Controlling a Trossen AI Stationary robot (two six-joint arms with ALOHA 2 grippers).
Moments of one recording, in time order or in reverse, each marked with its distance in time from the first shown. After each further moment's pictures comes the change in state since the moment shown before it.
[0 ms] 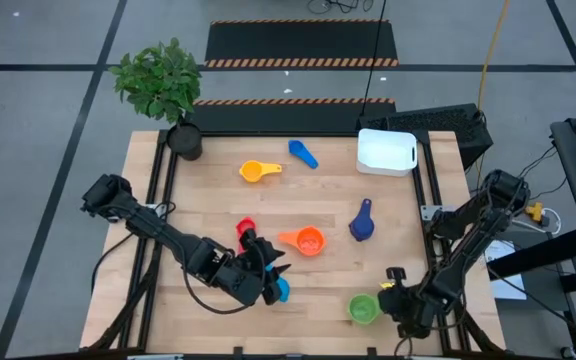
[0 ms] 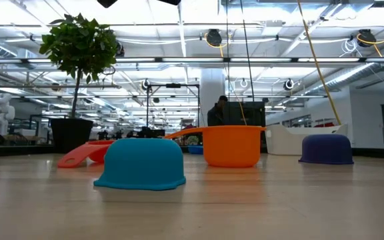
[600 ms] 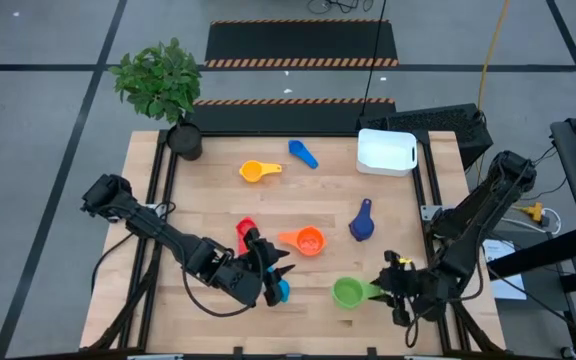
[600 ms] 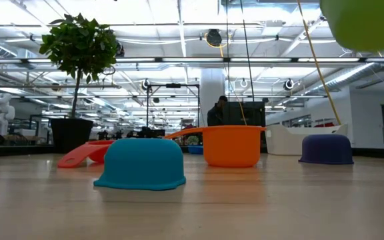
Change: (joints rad) left arm 0.000 0.000 0.000 0.092 -0.019 0.097; right arm -0.059 -0.258 0.000 0.078 0.319 -0.085
